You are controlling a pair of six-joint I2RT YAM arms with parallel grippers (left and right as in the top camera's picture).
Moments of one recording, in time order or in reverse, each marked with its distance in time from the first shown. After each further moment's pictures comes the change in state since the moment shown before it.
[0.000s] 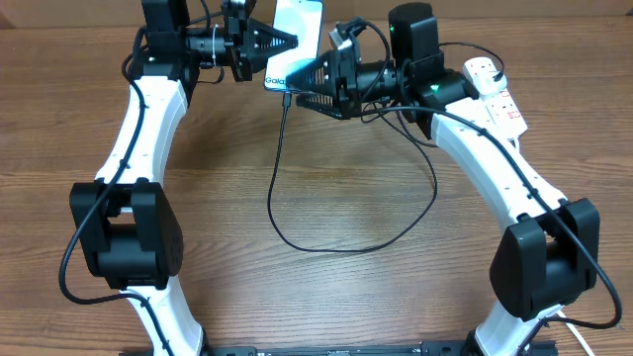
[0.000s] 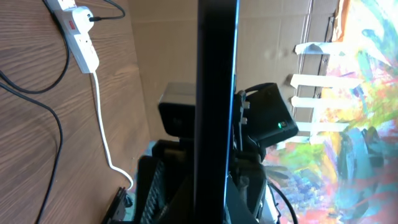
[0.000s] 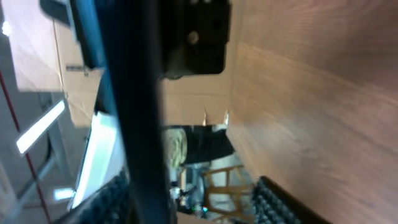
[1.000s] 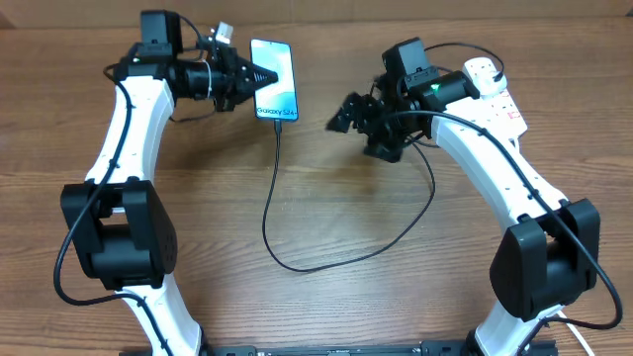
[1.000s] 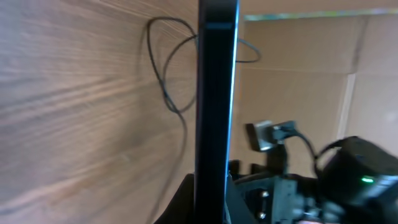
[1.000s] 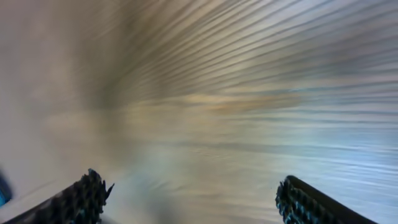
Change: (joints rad) left arm 0.039 0.003 0.003 -0.667 -0.445 0.636; right arm 0.002 -0.002 0.008 -0.721 0.758 -0.251
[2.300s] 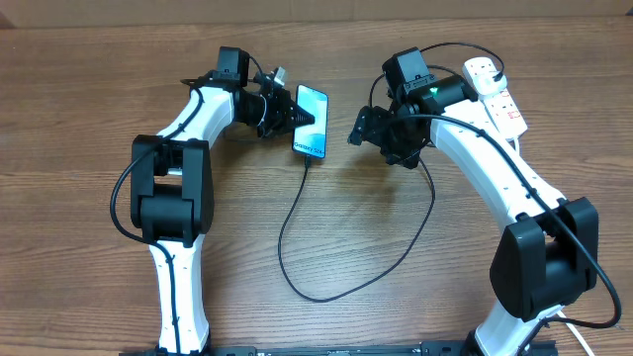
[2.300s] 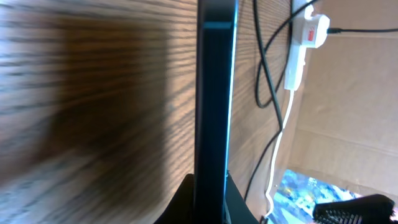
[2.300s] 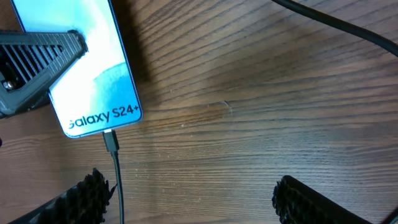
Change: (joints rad) left arm -0.142 0.322 0.000 0.137 -0.124 0.123; right arm 0.000 0.000 -0.034 -0.056 0.167 -0.047
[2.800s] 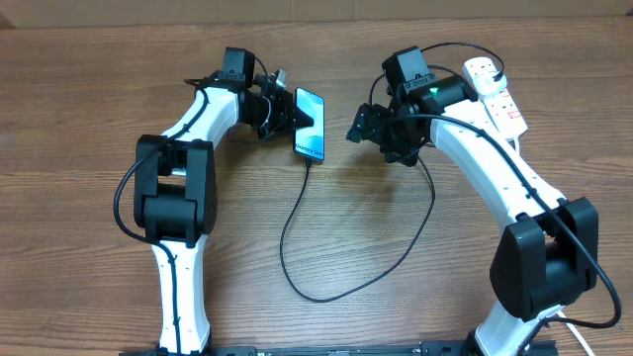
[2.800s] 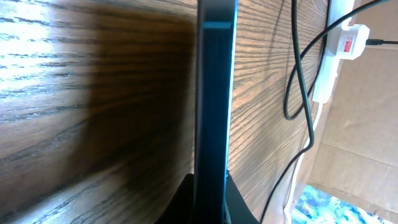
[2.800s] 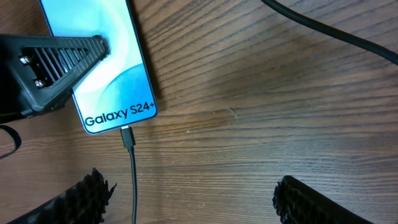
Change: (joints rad) left arm -0.021 0.000 0.000 -0.005 -0.119 -0.037; right arm 0.000 0.000 0.000 0.025 0.000 0.001
